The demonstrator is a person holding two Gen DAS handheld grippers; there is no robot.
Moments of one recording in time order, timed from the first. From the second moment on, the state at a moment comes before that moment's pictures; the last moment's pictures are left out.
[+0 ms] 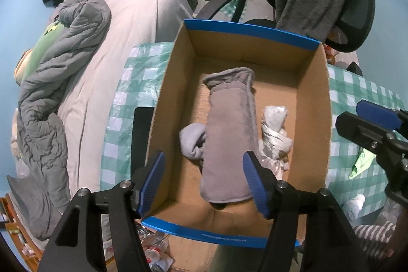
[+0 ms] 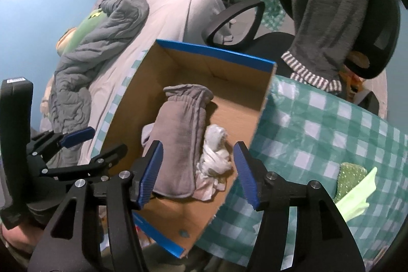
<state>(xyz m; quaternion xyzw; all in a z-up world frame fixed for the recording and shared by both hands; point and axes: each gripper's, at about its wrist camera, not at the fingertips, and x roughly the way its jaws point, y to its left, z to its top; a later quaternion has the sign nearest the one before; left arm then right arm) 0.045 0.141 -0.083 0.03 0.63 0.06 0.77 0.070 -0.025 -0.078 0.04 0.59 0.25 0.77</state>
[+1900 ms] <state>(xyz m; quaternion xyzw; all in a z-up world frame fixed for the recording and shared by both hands) -0.001 -0.032 -0.106 0.10 0.66 -0.07 0.74 -0.035 -0.227 -0.106 0.13 0.64 0.09 0.76</state>
